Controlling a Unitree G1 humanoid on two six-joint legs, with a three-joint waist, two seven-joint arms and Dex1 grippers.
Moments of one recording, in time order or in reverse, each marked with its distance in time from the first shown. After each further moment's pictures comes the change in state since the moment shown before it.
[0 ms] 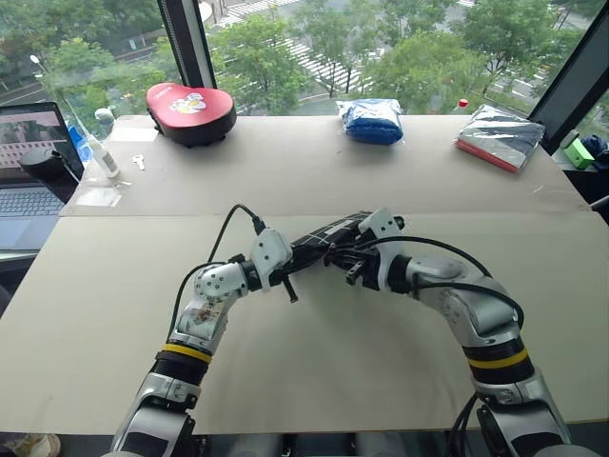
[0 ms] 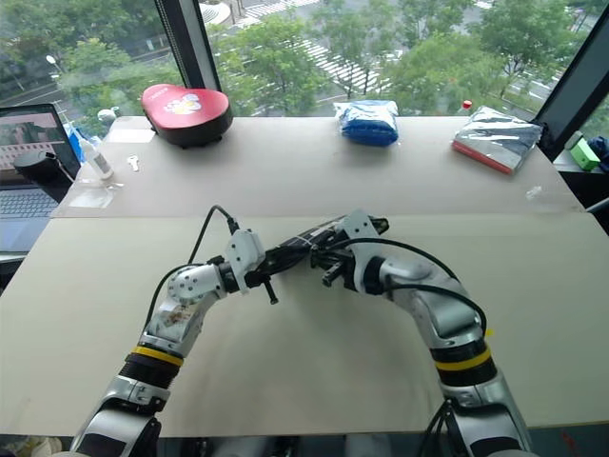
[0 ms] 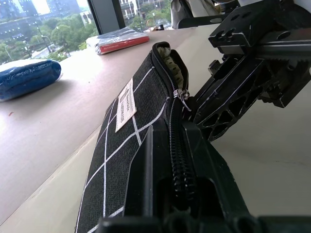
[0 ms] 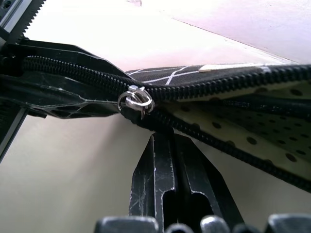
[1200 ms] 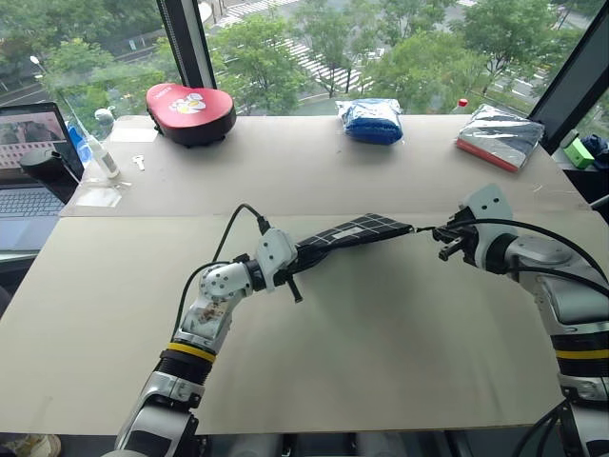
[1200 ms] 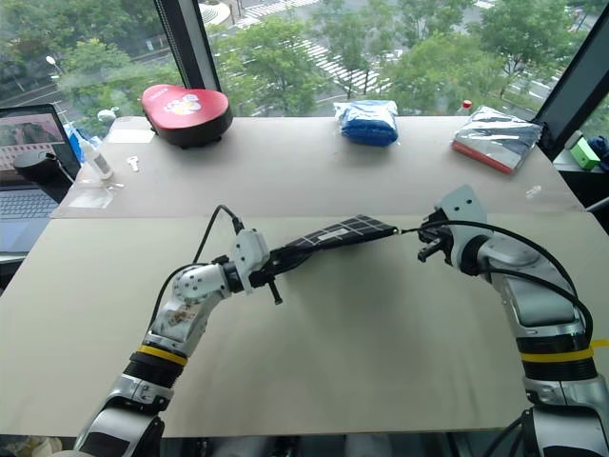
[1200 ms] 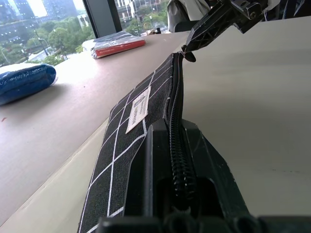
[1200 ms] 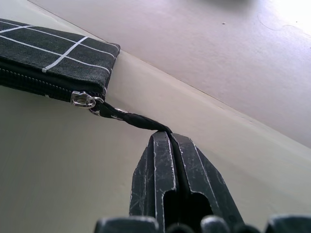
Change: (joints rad) left arm -0.008 -0.009 -0.010 0.004 0.000 -0.001 0.001; right arm 0.042 -0.343 -0.191 0.179 -0.134 -0.170 0.021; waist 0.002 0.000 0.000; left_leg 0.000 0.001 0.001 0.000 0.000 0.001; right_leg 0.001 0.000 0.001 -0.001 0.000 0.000
